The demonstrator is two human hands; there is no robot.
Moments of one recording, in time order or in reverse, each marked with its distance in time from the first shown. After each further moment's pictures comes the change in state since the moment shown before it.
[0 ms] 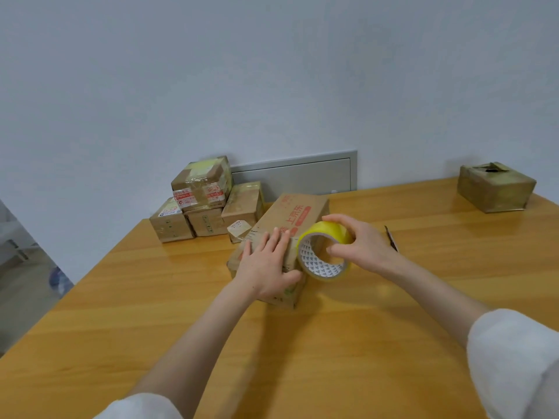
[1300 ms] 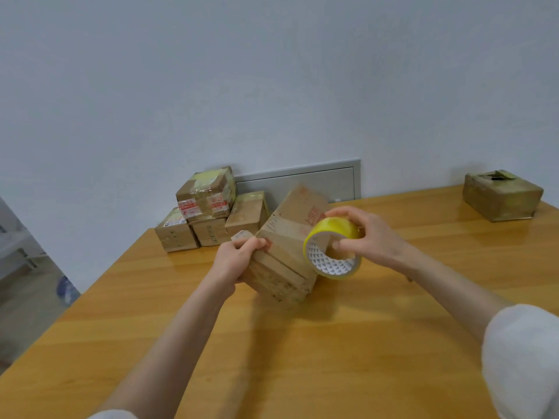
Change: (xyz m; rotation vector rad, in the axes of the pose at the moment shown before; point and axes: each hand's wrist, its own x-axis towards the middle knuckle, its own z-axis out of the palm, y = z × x) left_hand -0.010 -0.029 -0.042 -1.256 0.220 -0.504; right_hand 0.010 -0.014 -0.026 0.040 -0.008 -0.199
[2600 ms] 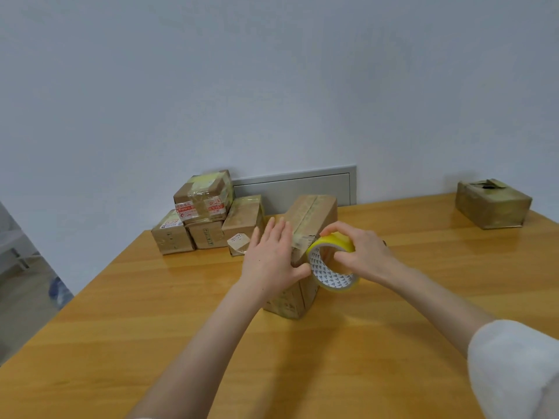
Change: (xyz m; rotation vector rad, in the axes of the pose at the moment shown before) left_hand -0.018 0.014 0.054 1.213 -0.003 0.650; right_hand -0.006 0.004 0.011 -0.285 -0.003 0.095
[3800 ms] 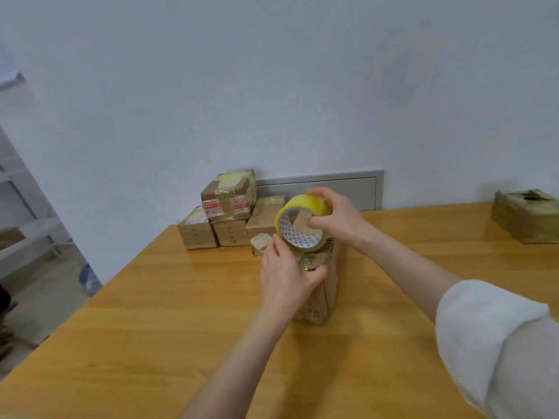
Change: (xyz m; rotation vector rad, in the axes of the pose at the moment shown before) left_hand -0.022 0.003 0.012 -0.442 0.166 -0.464; right_hand 0.075 -0.066 0.024 0.359 0.071 -0.021
